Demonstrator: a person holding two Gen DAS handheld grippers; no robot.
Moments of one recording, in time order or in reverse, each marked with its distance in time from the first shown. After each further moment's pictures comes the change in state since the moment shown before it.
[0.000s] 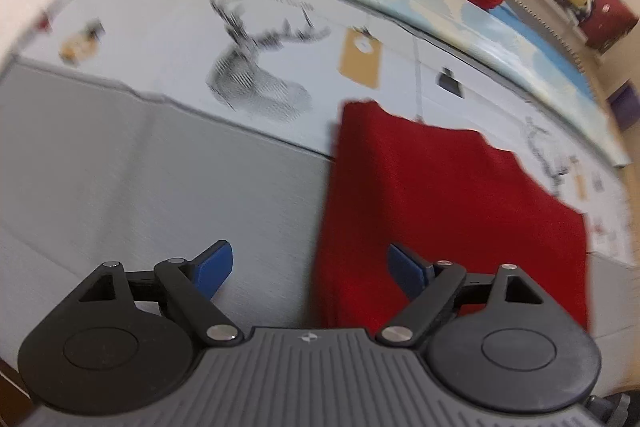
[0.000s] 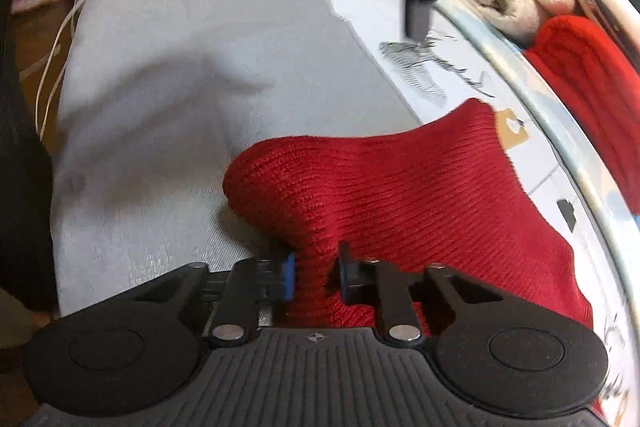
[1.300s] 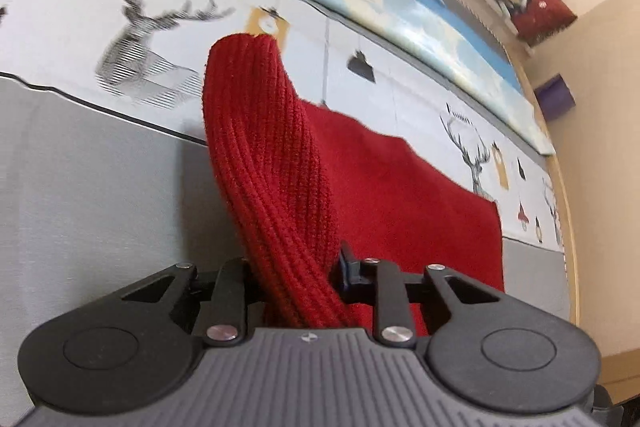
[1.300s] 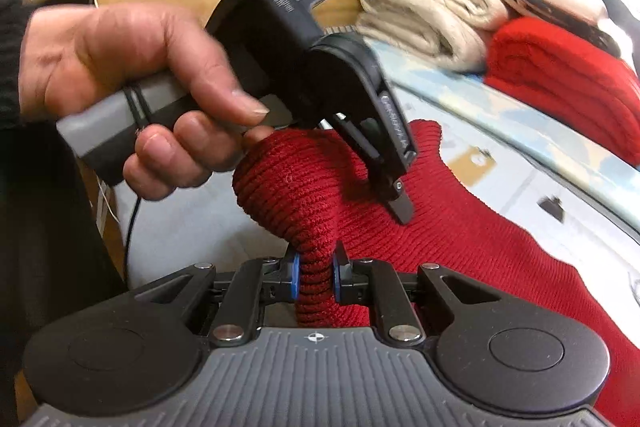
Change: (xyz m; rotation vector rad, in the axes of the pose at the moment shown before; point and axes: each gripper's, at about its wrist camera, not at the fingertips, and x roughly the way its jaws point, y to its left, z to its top) left arm 0.011 -0.026 0.004 0.039 0.024 -0.220; right arm -0.096 -0.048 -0.006 0.267 -0.320 0.133
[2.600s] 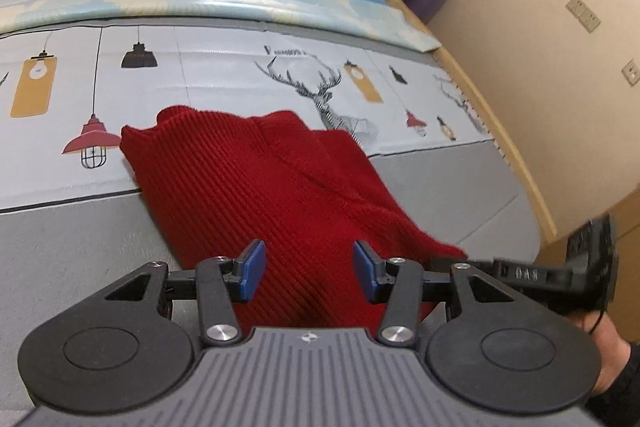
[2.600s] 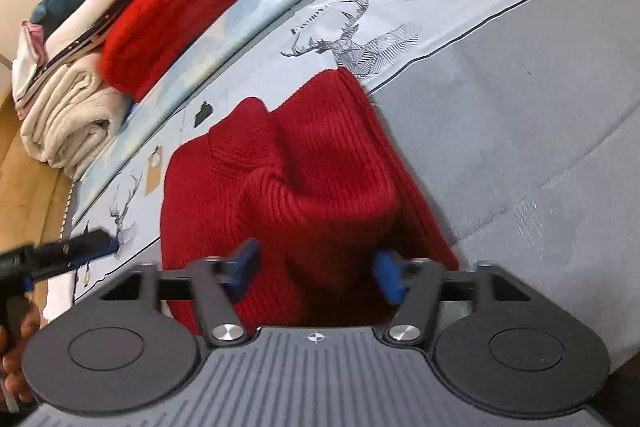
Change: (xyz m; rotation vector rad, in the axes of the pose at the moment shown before) left arm 0.047 -0.170 -0.056 0.450 0.061 -0.198; right arm -0.166 -0.180 -0.195 1.237 0.006 -0.427
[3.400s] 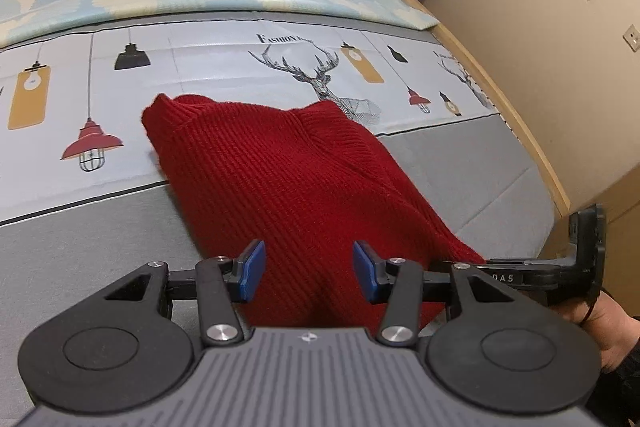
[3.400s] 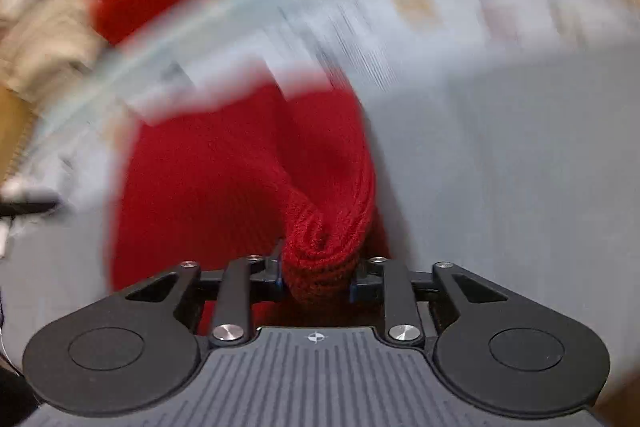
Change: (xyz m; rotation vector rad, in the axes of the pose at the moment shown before) left arm 0.011 -0.014 -0.007 0.080 0.029 0.028; right arm 0.011 -0.018 -0.008 -0.139 0.072 -0.143
